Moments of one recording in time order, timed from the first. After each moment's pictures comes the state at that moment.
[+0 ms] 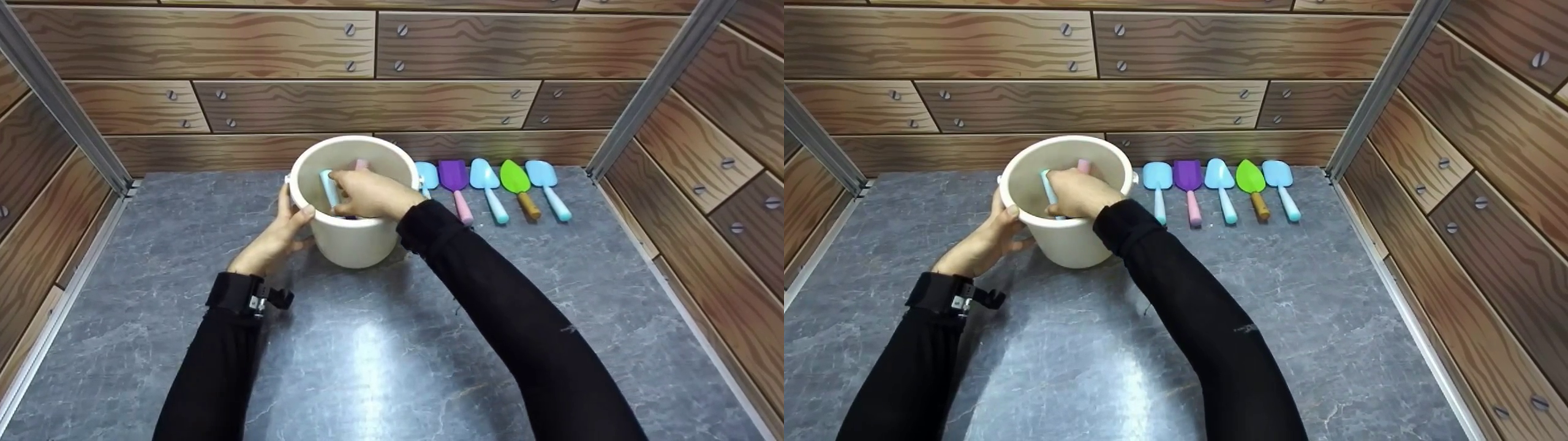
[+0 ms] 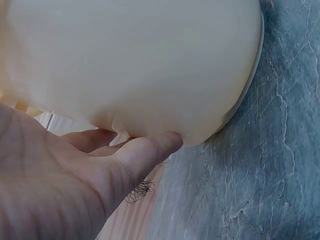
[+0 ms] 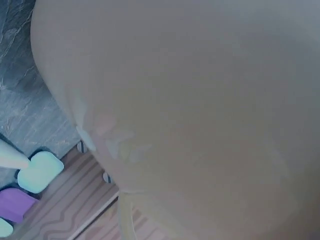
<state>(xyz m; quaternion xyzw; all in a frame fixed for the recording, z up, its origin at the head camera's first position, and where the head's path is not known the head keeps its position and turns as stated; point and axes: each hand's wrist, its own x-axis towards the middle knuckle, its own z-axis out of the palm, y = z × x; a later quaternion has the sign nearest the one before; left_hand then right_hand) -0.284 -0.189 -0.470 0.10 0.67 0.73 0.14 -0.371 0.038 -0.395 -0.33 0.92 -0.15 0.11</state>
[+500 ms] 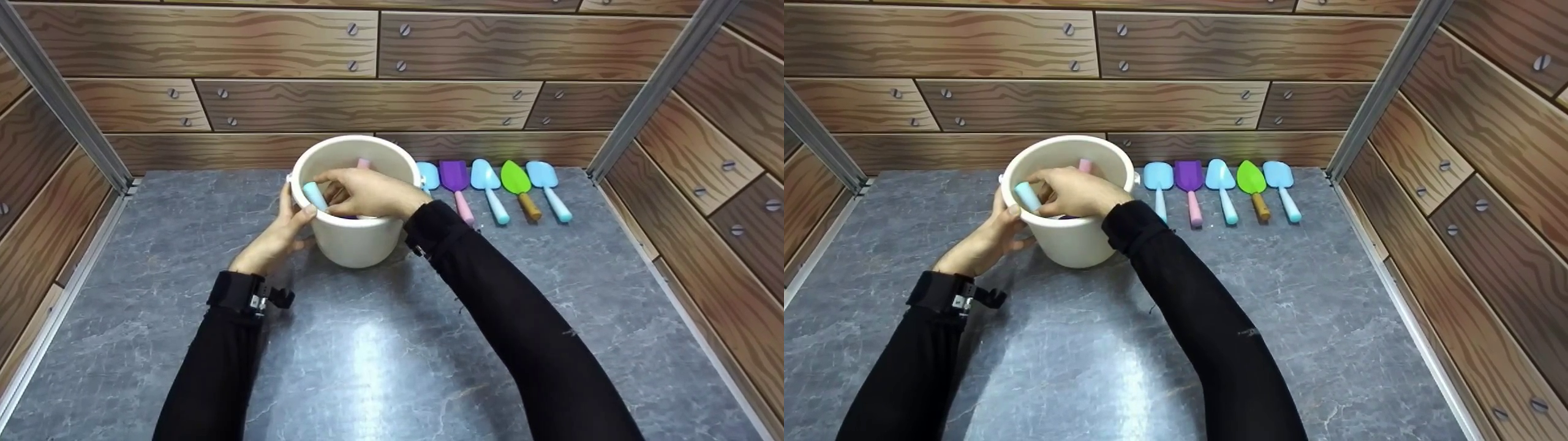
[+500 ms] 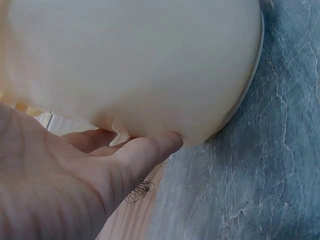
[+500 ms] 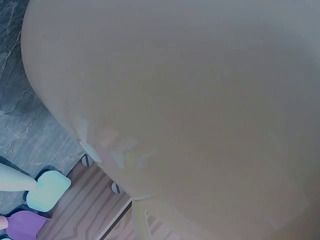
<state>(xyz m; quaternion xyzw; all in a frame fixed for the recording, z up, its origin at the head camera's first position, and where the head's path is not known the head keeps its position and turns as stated) -0.285 -0.191 -0.470 0.10 0.69 0.71 0.15 -0.339 0.041 -0.364 -0.38 0.86 -0.28 0.18</state>
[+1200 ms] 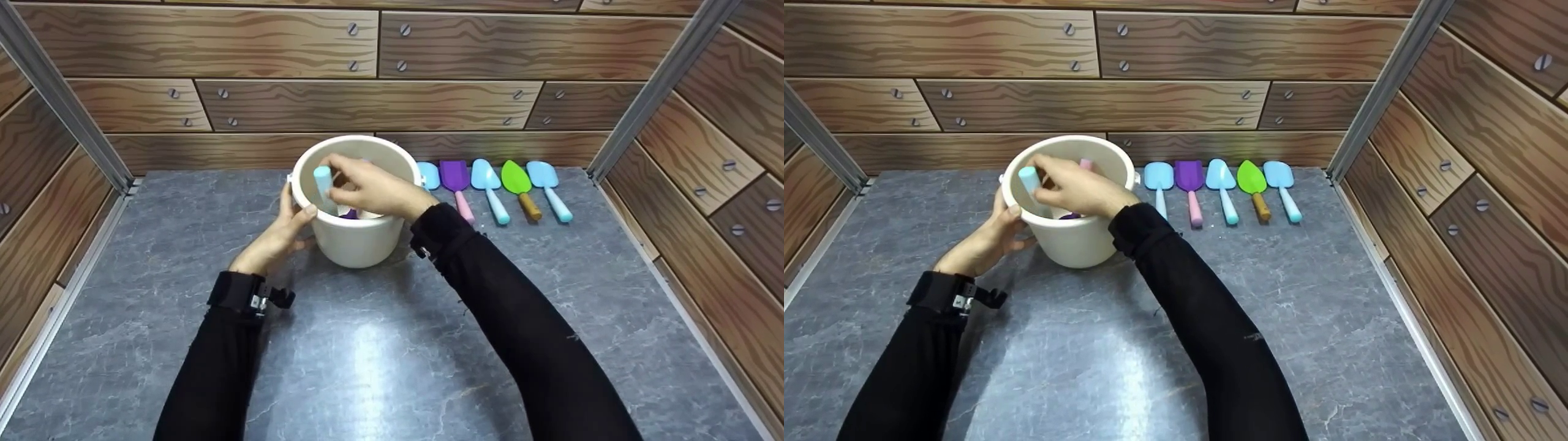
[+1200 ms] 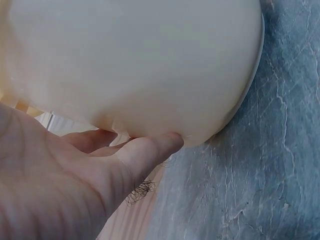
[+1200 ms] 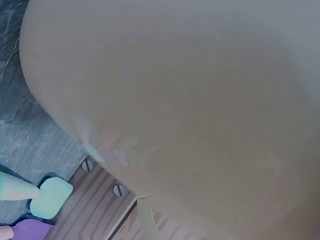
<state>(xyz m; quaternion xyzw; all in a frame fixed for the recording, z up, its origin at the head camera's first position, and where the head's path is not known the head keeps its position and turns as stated) -0.285 -0.189 -0.470 0.10 0.68 0.72 0.14 -0.336 0.050 -0.363 -0.40 0.84 -0.35 0.11</state>
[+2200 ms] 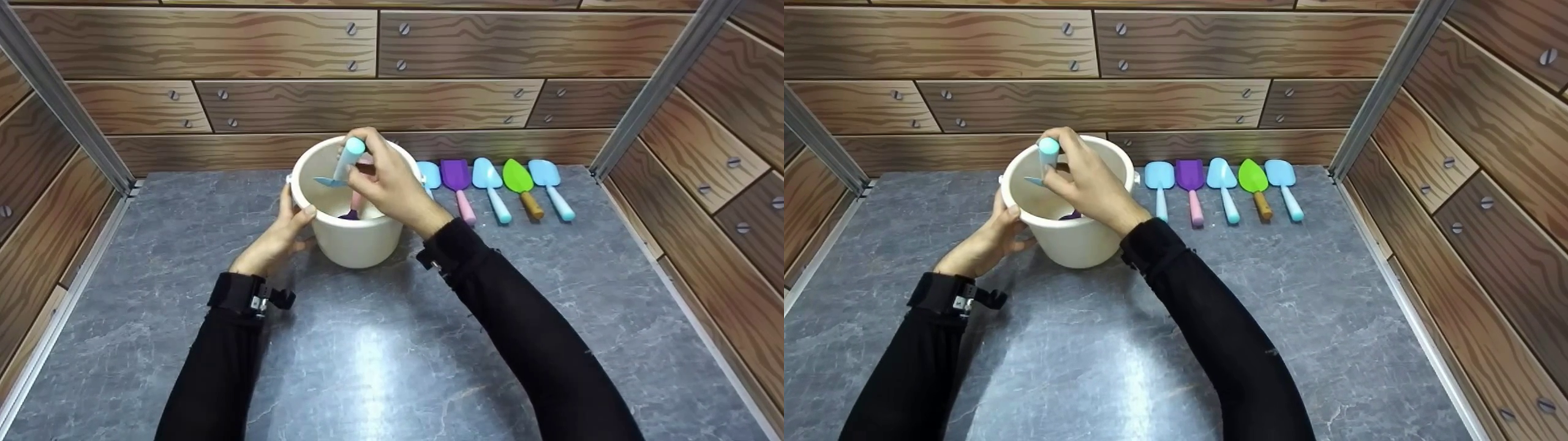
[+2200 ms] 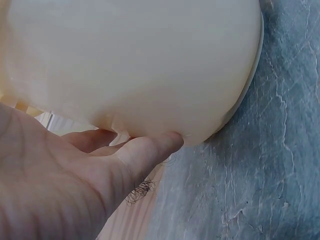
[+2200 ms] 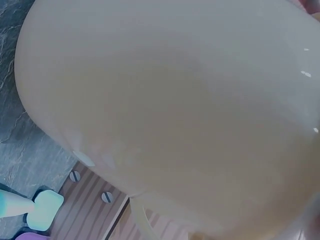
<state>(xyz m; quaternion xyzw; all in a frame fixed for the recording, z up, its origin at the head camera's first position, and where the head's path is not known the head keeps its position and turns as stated) -0.285 -0.192 -0.471 0.10 0.69 0.70 0.14 -0.316 0.068 -0.367 -0.39 0.78 -0.46 -0.14</state>
